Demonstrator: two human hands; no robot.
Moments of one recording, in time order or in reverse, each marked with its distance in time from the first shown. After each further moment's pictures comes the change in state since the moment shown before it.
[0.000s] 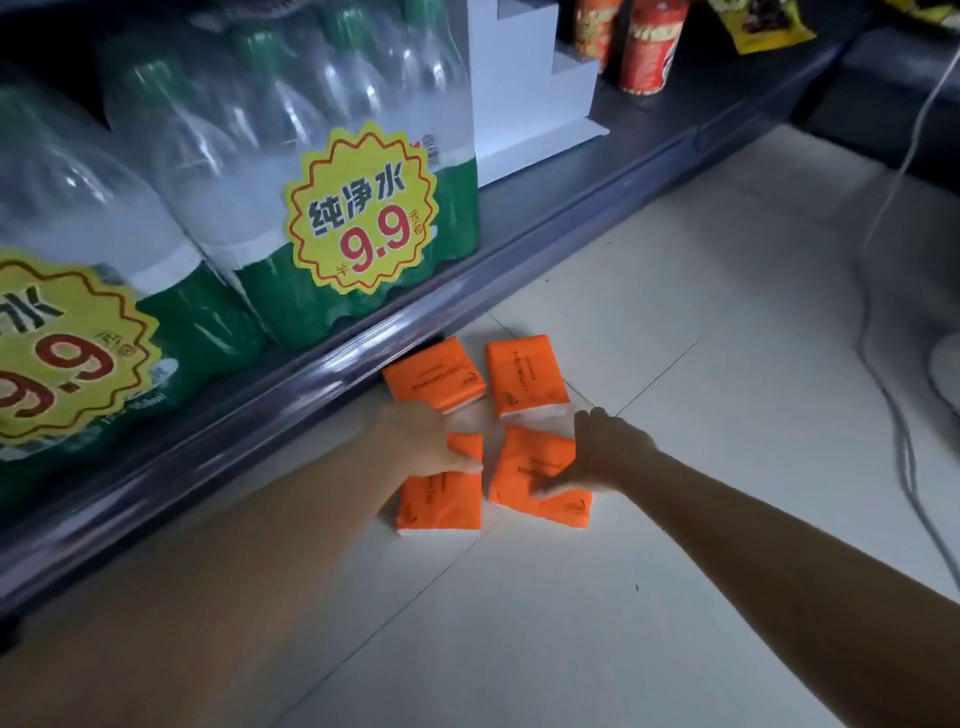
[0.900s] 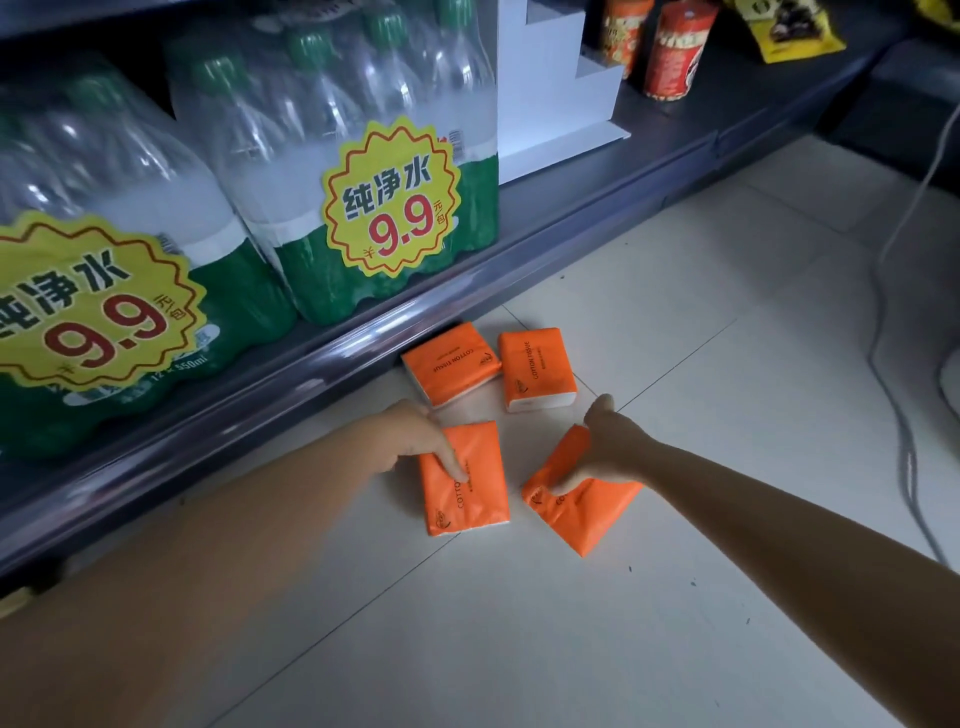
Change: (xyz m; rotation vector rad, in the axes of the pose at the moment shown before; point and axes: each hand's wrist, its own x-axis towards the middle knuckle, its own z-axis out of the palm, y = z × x) left_hand -0.018 -0.016 0.028 -1.157 -0.173 -0.207; right_hand -0.014 0.009 -0.001 0.354 -0.079 0.003
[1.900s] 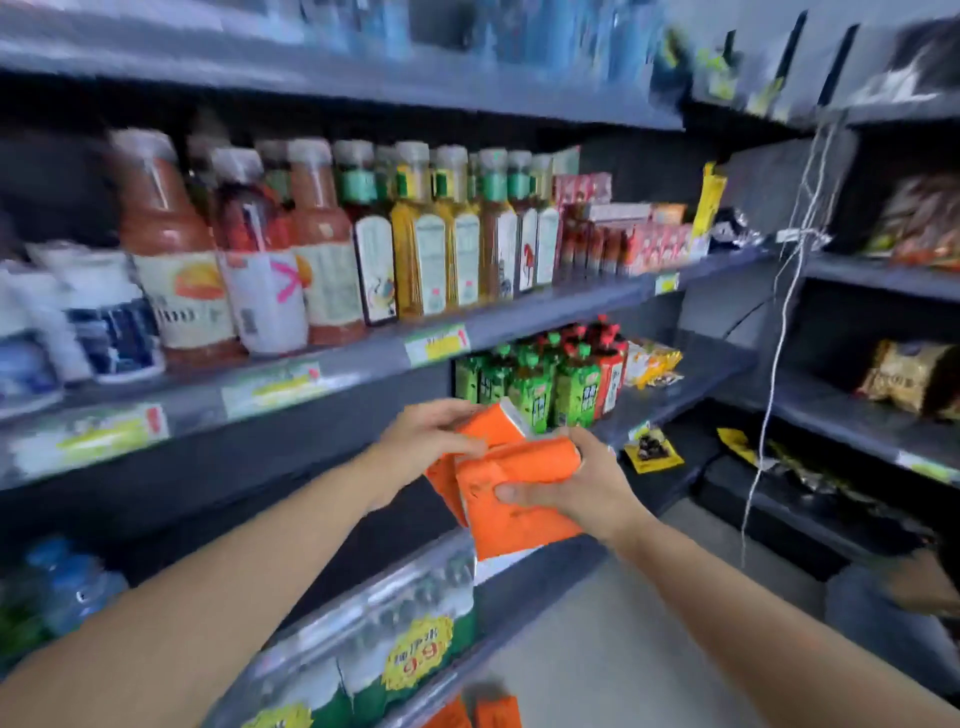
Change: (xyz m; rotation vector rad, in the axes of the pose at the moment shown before) left_hand -0.444 0.336 -0.270 -0.317 0.209 0.905; right_hand -0.341 -0.228 -0.421 0.731 0.444 -0.675
